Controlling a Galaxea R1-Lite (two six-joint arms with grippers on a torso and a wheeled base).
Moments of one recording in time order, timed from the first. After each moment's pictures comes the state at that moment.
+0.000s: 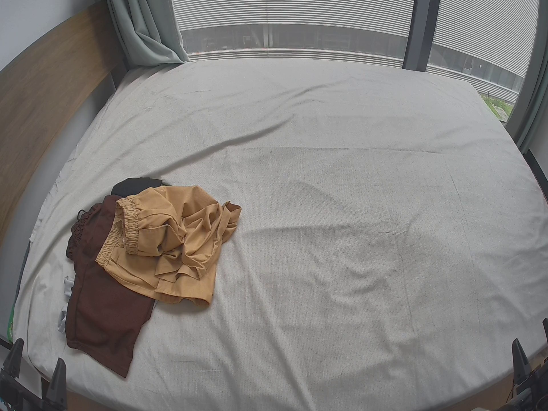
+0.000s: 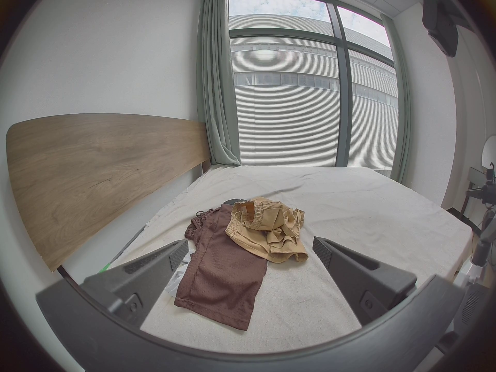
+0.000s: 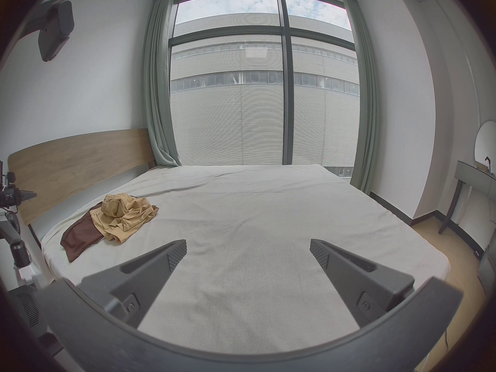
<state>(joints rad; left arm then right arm) 0.00 0.02 -0.02 0.00 0.04 -0.01 0.01 0.02 -0.02 0.00 -0.01 0.00</state>
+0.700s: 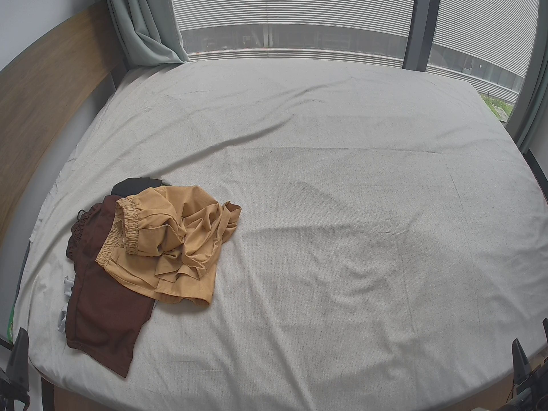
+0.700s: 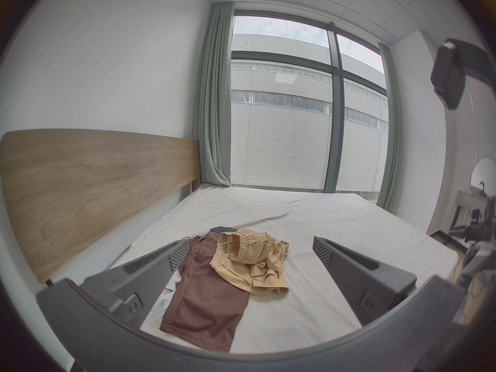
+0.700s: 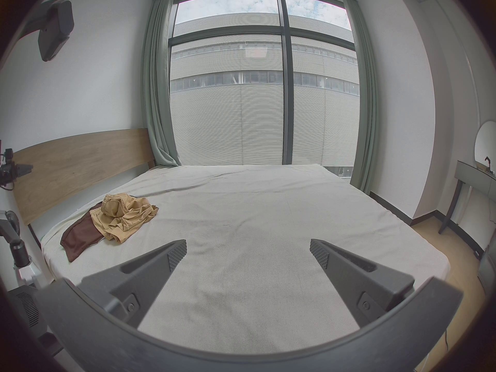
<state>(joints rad) -0.05 0.13 -0.22 -0.02 0.02 -0.08 0.01 0.02 -0.02 0.00 -0.01 0.00</state>
